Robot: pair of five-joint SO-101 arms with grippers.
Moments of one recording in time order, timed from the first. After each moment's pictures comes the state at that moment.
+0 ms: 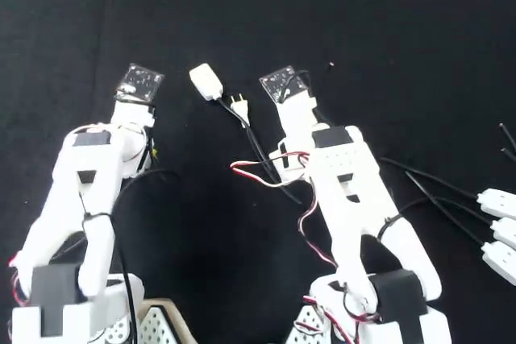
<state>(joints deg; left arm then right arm) -9.2 -14.0 44.4 41.5 -25.1 -12.2 -16.6 43.2 55.1 14.5</state>
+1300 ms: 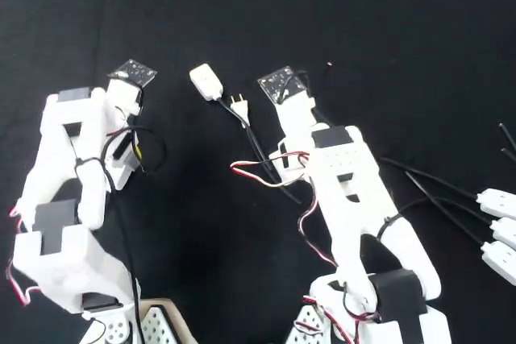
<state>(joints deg) -14.8 14.5 16.6 67.3 -39.3 -12.2 -16.6 43.2 55.1 16.0</state>
